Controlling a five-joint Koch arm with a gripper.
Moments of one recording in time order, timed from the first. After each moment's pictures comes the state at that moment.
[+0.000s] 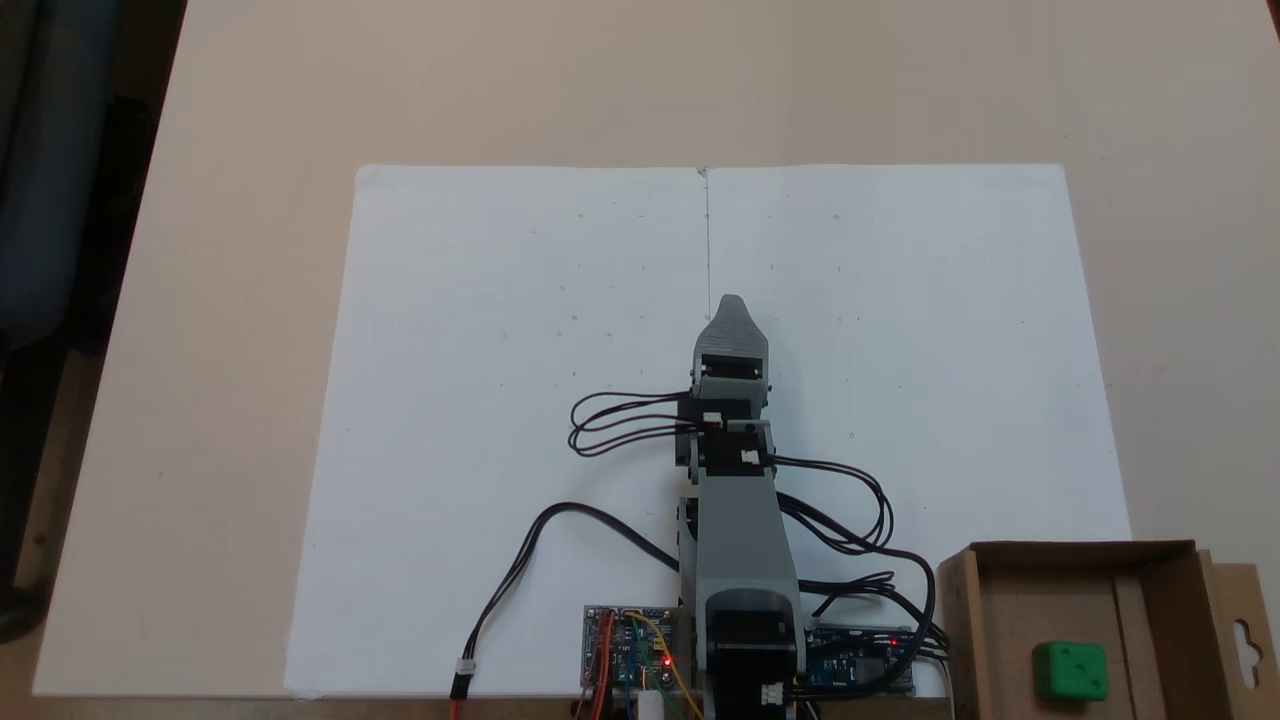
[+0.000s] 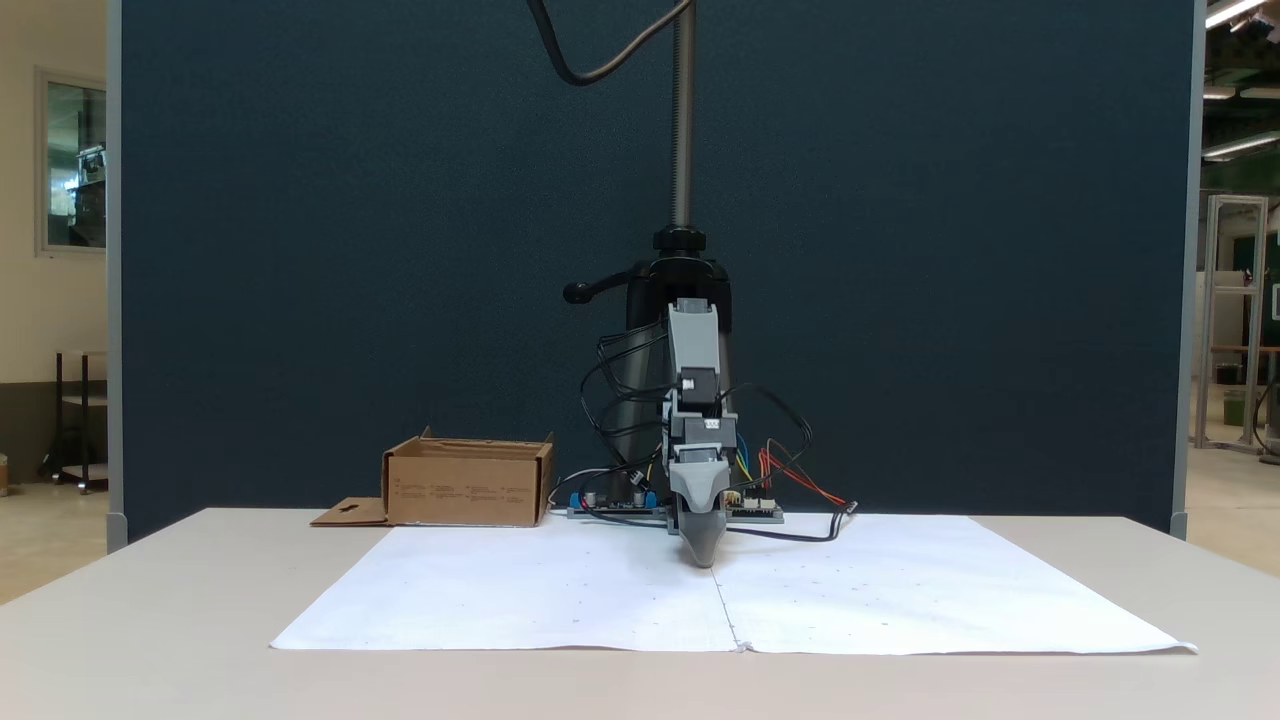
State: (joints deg) arm -0.6 129.4 169.5 -22.9 5.4
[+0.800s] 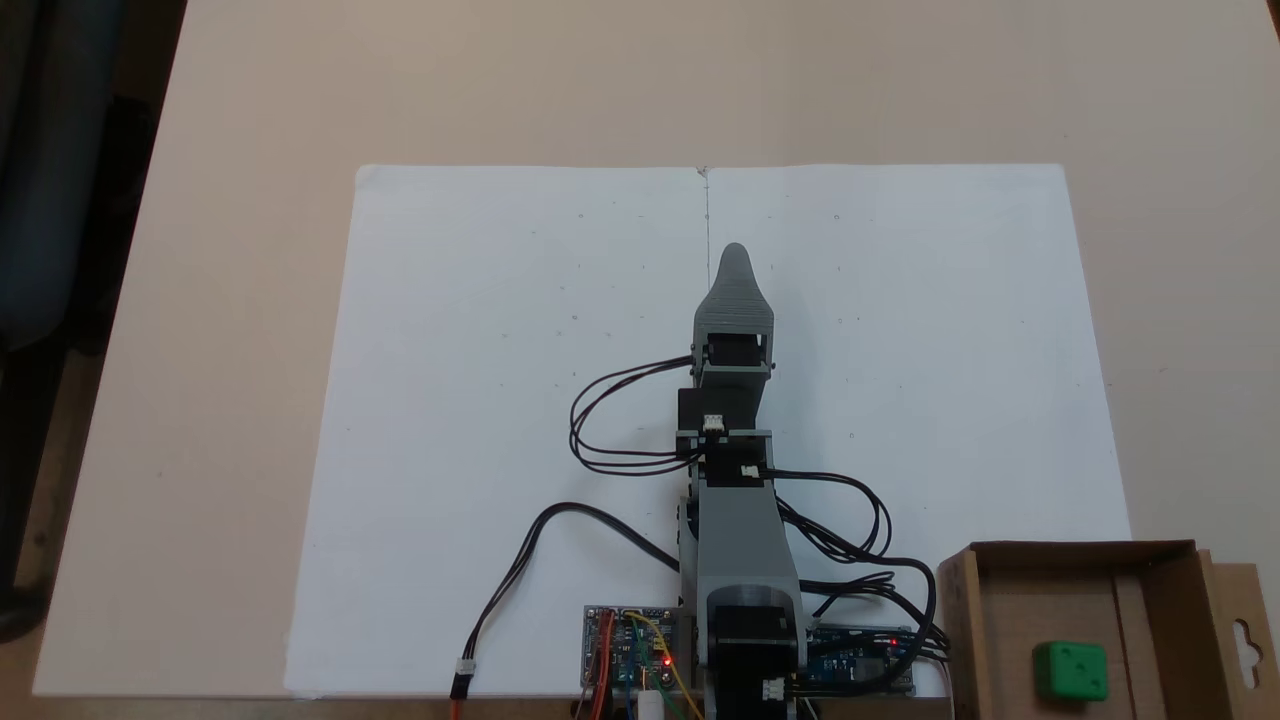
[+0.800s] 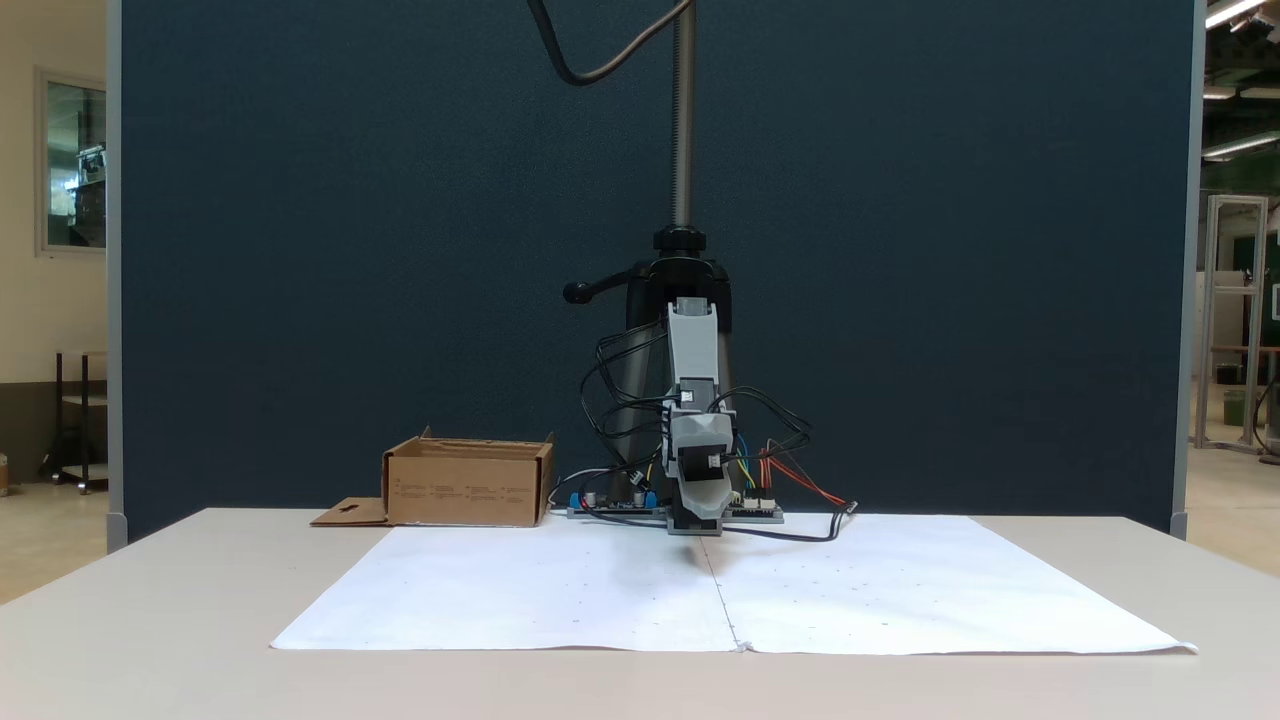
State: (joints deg) arm -0.6 129.4 175.1 -57.5 4.9
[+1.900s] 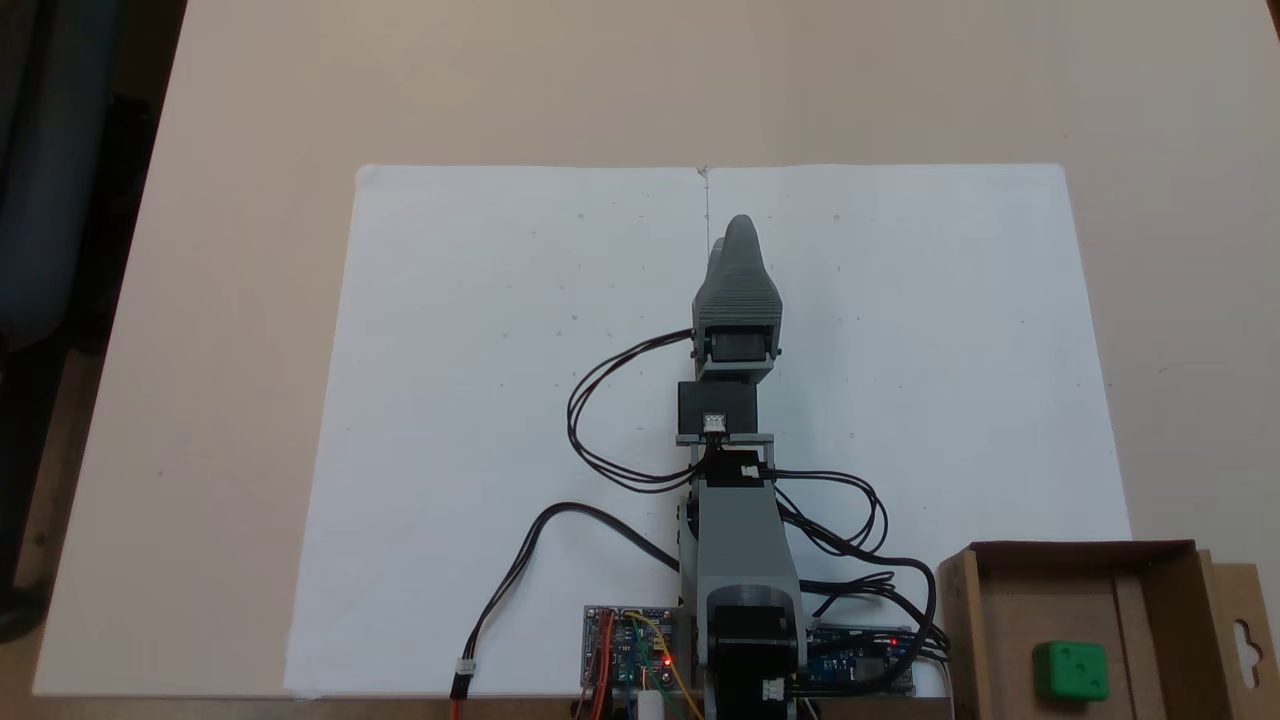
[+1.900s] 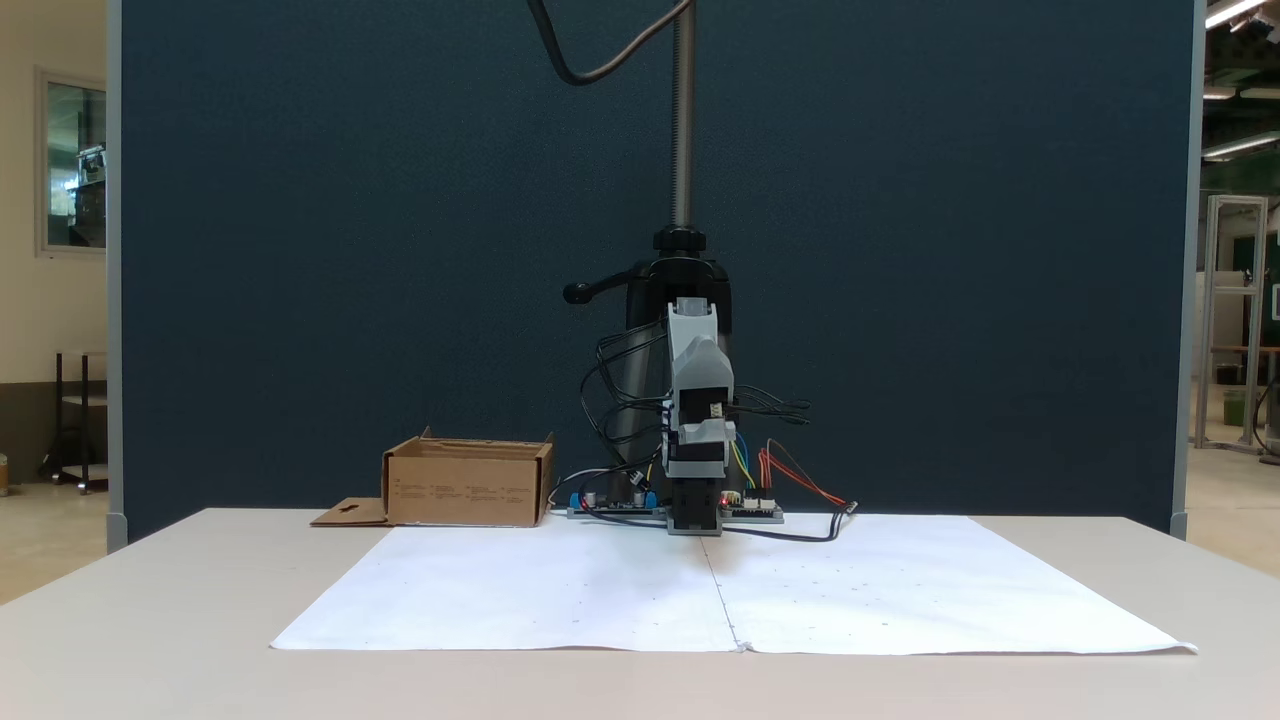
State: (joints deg) arm -0.6 129.4 175.3 -83.7 4.9
